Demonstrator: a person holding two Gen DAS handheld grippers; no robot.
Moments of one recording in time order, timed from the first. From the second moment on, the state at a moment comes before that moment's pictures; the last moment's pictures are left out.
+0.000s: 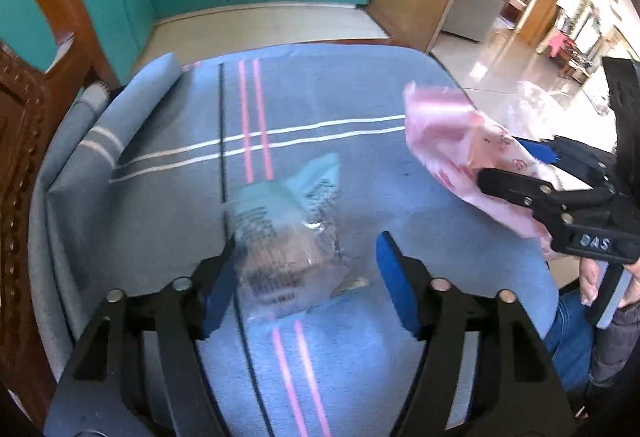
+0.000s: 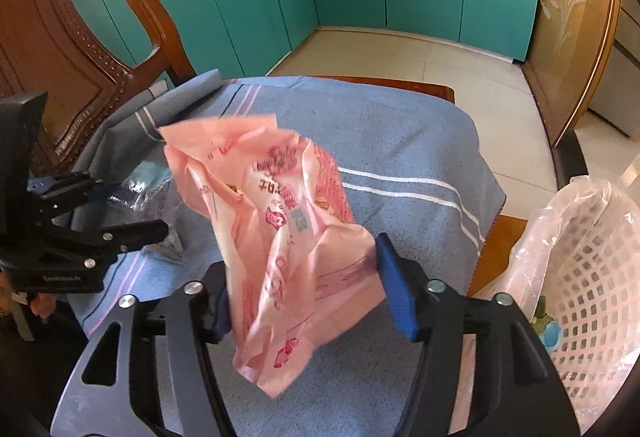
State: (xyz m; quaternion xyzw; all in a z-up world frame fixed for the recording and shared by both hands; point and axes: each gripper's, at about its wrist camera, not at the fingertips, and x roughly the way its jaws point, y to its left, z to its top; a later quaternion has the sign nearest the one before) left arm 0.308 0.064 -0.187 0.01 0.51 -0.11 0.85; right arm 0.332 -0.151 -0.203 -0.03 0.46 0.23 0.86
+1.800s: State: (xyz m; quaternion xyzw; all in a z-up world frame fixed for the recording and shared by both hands) left arm 0.332 0.066 -0.207 0.00 0.52 -0.01 0.85; right arm 0.357 -0.139 -0.211 -0.01 0.47 0.20 0.86
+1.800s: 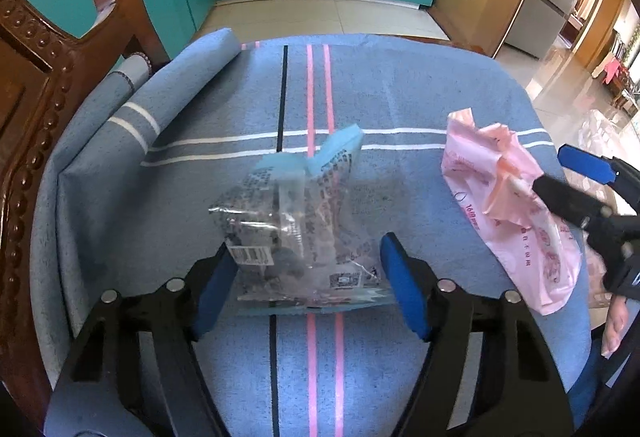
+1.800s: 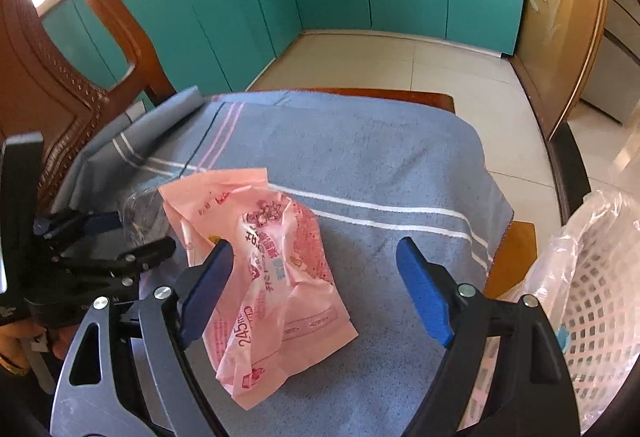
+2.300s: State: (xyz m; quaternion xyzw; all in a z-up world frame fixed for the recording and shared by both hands) left arm 0.318 0.081 -0.198 -0.01 0.50 0.01 0.87; right arm 0.343 -0.111 -0.209 -0.04 0.44 0.25 0.86
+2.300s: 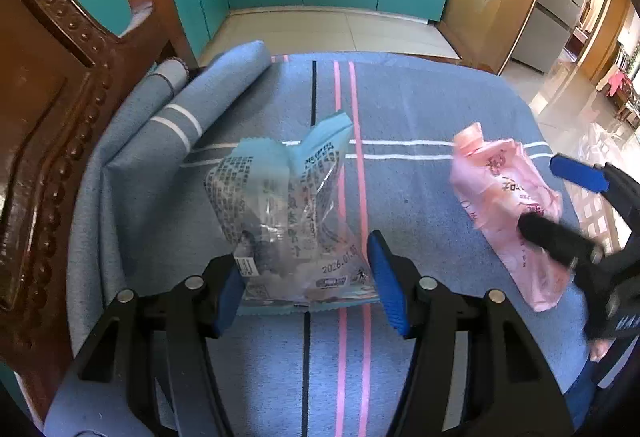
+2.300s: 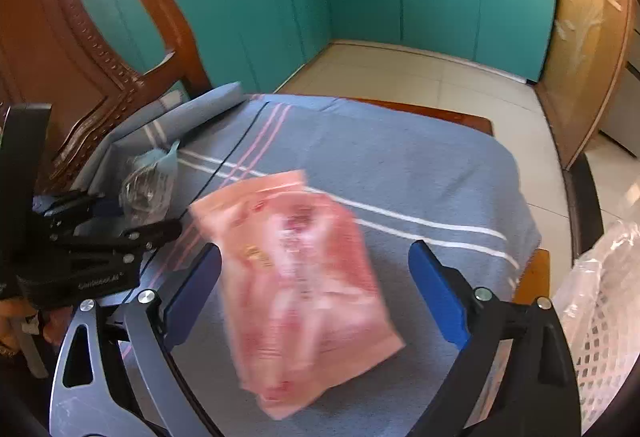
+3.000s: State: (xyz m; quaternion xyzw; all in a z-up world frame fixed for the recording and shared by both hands) left arm 0.293 0.057 -0.155 0.04 0.42 0.02 0.91; right arm 0.330 -0.124 -0.198 -0.05 0.43 0.23 0.87
